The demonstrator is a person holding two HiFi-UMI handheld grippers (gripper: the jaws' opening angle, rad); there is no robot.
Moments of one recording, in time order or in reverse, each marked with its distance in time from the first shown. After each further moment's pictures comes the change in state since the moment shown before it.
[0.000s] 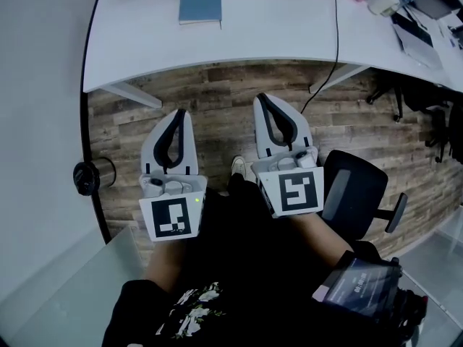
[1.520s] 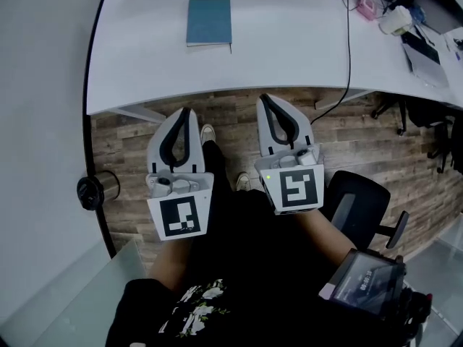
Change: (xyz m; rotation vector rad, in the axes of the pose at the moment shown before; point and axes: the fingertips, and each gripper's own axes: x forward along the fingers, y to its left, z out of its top) left arm 0.087 0.052 -0.002 0.021 -0.038 0.033; right arm 0.101 -0.021 -0.003 -0.069 0.012 0.012
